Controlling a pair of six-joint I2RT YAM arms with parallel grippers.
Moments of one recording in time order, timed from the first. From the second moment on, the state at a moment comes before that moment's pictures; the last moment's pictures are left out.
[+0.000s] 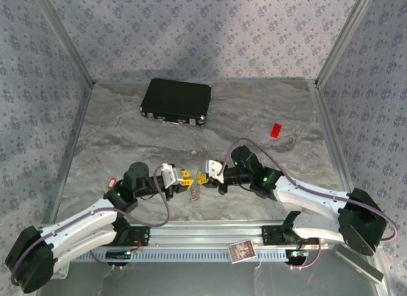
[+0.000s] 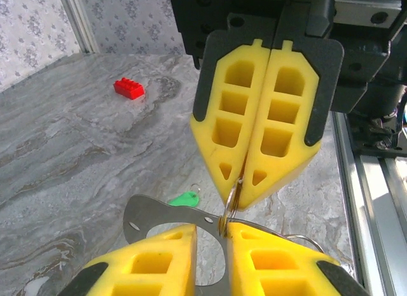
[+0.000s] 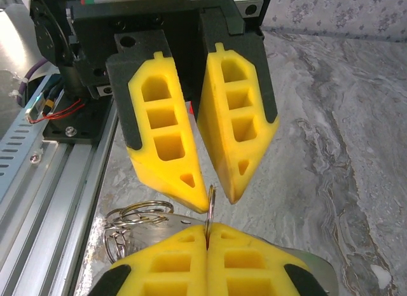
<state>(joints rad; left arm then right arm) -0.77 0.77 0.26 0.27 0.52 0.20 0.89 1.15 0.59 0.12 -0.55 -0.40</state>
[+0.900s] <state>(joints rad) -0.77 0.80 0.31 0.21 0.56 0.25 0.90 1.18 0.64 0.05 -0.51 -0.45</state>
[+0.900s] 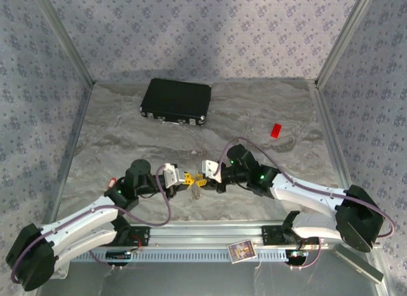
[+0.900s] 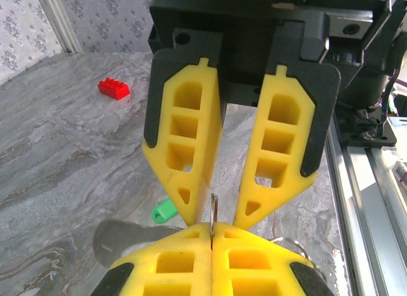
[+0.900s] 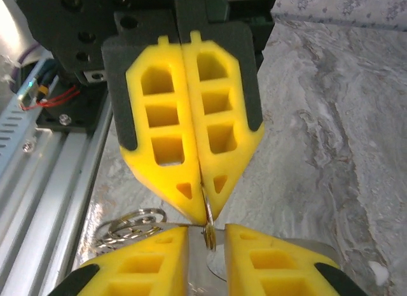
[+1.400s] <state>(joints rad) -0.79 0.84 0.39 0.09 0.53 0.31 0.91 1.16 0.66 -0.06 -0.42 -0.50</state>
